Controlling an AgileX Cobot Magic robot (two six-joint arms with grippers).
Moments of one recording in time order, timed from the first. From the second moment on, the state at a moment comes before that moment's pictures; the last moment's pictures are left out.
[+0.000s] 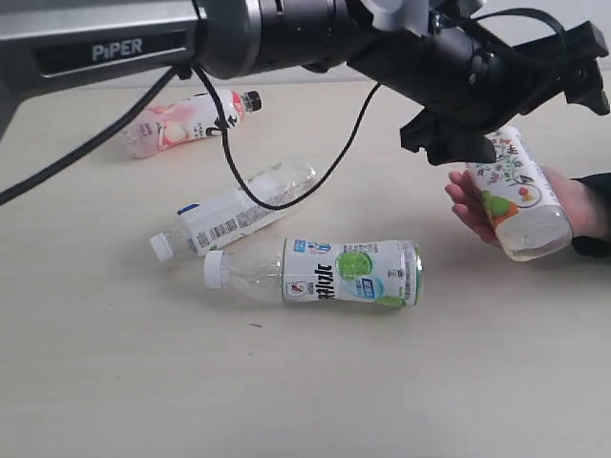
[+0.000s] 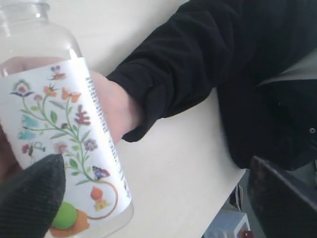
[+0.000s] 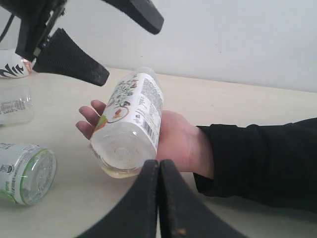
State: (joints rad) left arm -0.90 2.20 -1.91 -0.78 0.59 -0.17; right arm 0.24 0.01 0.00 0.13 0.32 -0.21
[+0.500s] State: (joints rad) left arm -0.87 2.04 -1.91 -0.53 0.79 -0.05; right arm 0.24 0.01 0.00 0.13 0.32 -0.21
